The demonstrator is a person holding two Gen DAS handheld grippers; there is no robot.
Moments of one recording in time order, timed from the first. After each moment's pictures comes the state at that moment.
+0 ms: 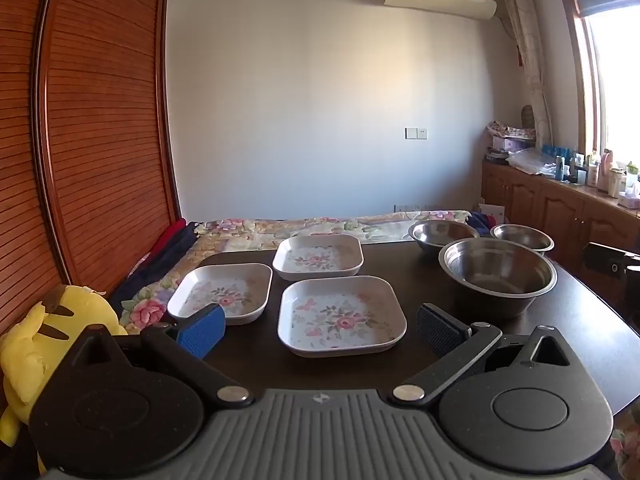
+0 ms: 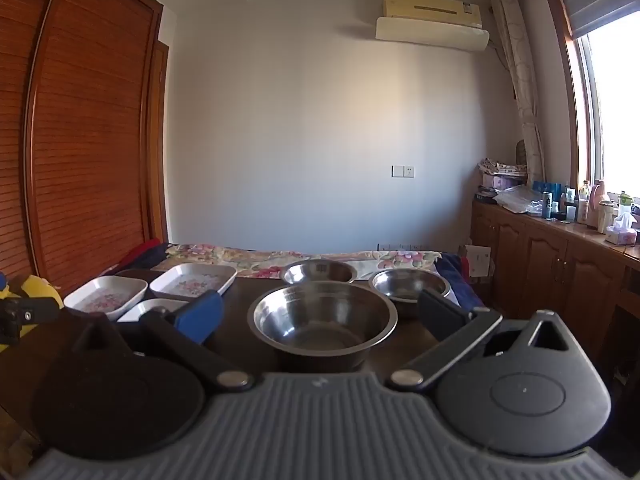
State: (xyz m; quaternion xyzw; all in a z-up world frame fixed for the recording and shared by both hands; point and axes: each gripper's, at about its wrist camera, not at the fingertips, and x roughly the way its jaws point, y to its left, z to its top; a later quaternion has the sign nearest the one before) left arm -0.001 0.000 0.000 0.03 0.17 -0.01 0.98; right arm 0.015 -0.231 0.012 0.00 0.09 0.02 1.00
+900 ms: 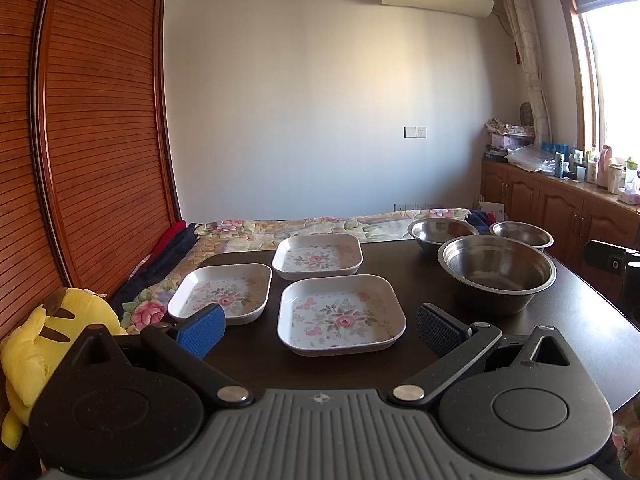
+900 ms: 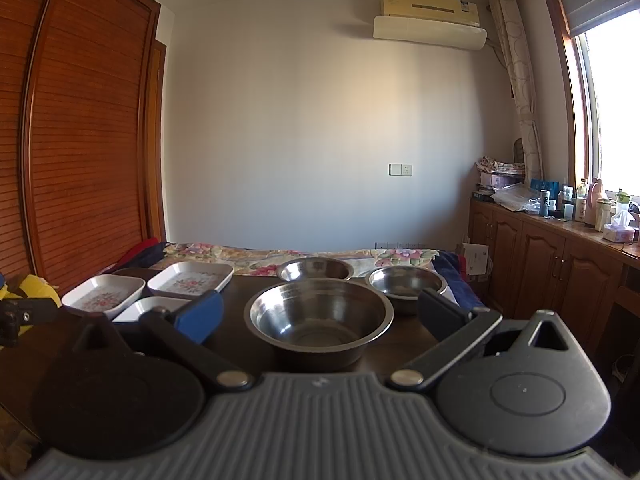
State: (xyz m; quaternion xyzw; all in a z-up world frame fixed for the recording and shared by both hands) left arm 0.000 -0.001 -0.001 0.04 0.18 -0.01 0.98; right arm 0.014 -0.235 0.011 0.00 0.10 0.02 0.99
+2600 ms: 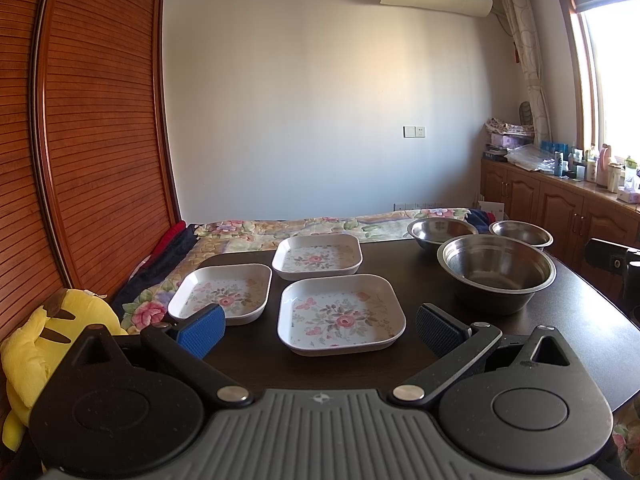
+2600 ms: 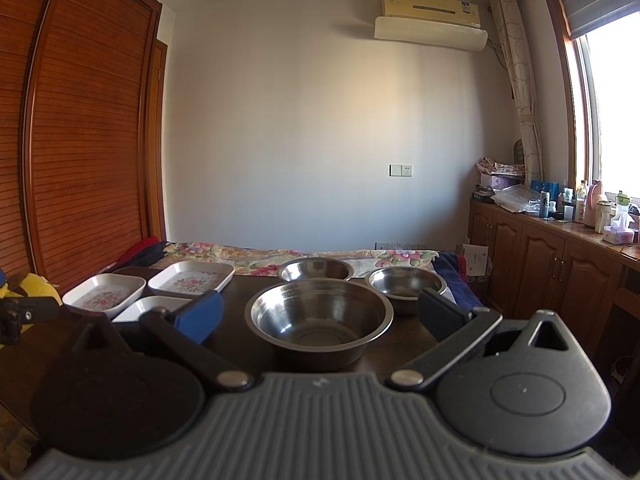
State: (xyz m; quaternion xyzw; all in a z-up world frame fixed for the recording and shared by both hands) left arm 0.000 -0.001 0.000 0.04 0.18 -0.01 0.98; right arm 0.012 -0.235 0.012 0.00 0.10 0.02 1.00
